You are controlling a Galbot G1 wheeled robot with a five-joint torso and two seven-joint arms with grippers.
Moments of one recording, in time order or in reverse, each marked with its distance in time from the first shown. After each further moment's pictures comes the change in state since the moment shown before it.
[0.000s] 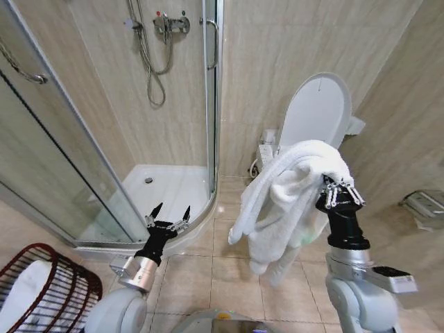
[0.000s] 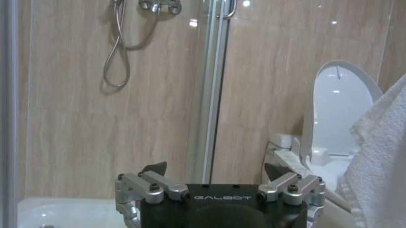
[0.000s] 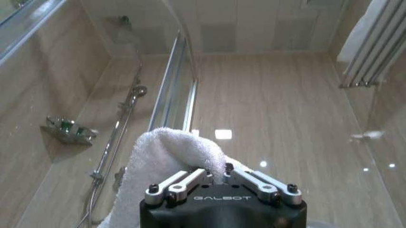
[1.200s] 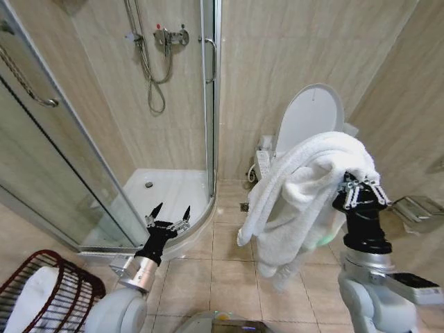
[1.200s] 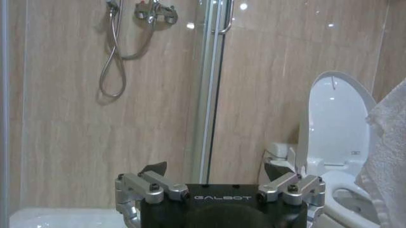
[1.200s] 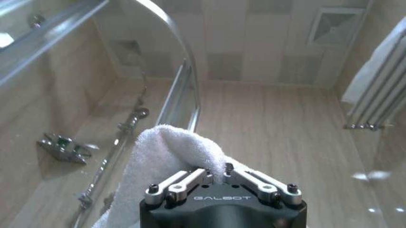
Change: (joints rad) left arm 0.000 0.000 0.000 0.000 0.000 0.000 0.000; right arm 0.024 -0.018 0.077 -0.017 0.030 0.089 -0.059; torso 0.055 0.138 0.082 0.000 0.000
